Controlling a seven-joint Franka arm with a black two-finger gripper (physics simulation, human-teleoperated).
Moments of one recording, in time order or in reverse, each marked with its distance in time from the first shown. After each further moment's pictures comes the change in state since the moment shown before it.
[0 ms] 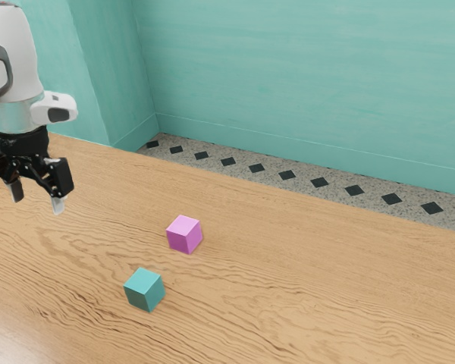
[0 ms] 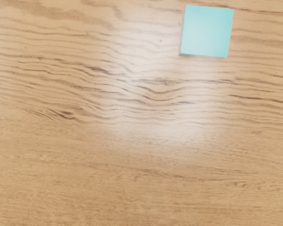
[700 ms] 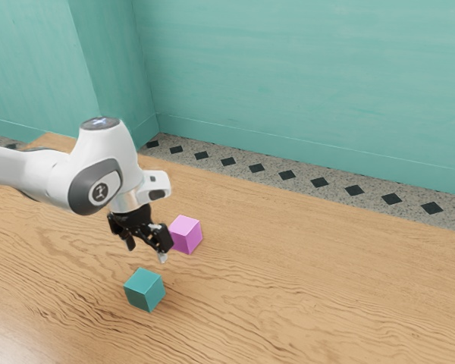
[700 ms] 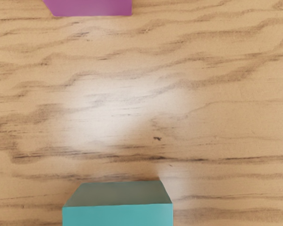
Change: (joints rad) arm -0.005 0.487 -0.093 -0.236 -0.101 0.888 0.058
